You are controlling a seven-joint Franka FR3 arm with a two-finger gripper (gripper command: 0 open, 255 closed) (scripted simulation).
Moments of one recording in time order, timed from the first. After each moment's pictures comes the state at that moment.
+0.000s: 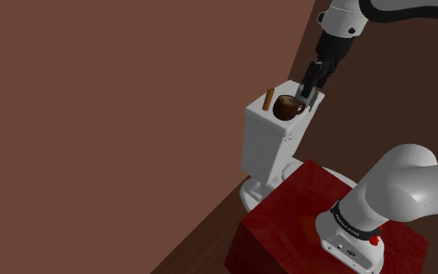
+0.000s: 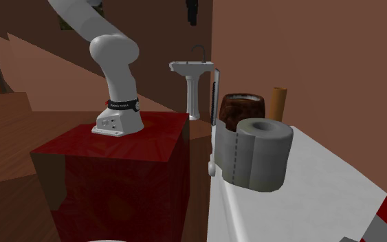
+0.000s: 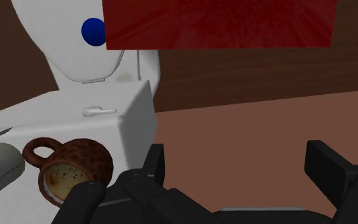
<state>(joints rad) 0.00 -0.81 -0.03 -2.39 -0.04 1.58 -0.05</state>
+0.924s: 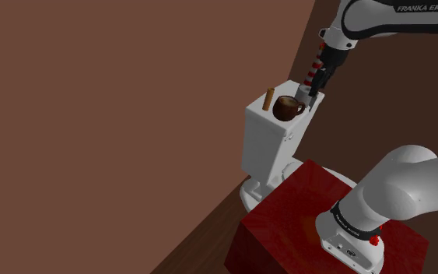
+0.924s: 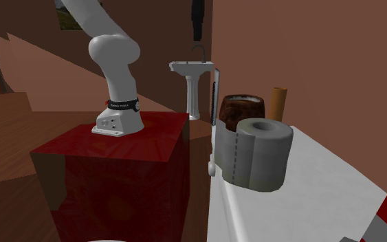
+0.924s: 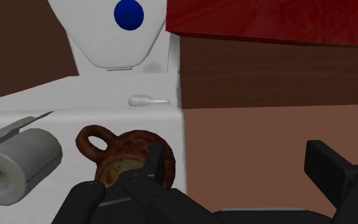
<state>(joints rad) -0.06 -0.64 -0.30 -2.41 -0.20 1.79 -0.38</state>
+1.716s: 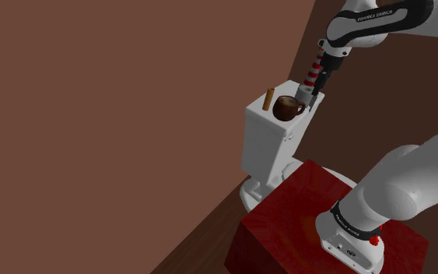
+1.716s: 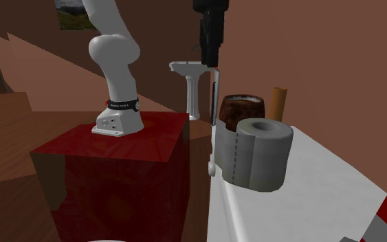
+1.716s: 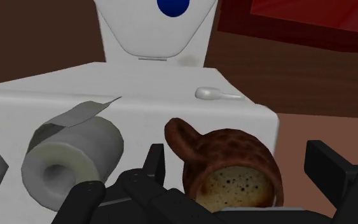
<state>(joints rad) -0.04 -0.27 -0.58 -2.24 -0.18 2.00 -0.74</state>
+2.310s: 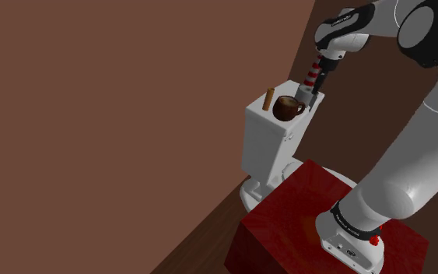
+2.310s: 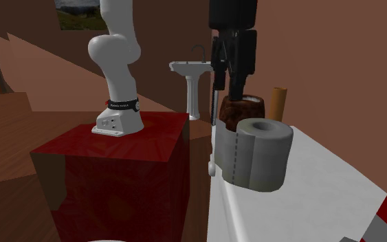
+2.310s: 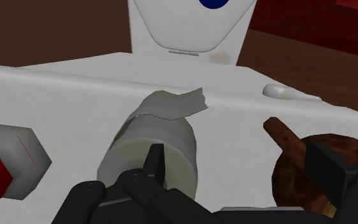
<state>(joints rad) -0.08 0.13 -0.71 -1.98 0.08 2.07 -1.10</state>
